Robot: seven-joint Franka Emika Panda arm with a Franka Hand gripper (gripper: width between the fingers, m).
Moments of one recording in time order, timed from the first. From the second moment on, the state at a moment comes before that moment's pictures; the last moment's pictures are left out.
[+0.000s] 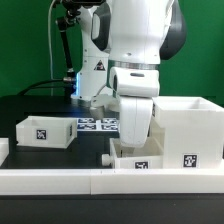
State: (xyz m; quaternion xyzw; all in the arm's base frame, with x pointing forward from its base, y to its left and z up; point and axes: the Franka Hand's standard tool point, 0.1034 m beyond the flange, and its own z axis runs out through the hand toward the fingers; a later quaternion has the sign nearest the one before) arm 0.546 0.011 0.012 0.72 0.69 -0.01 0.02
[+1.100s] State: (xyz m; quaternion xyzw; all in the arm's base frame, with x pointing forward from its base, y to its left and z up) arm 0.570 -0.035 0.063 0.68 0.73 -0.01 0.01
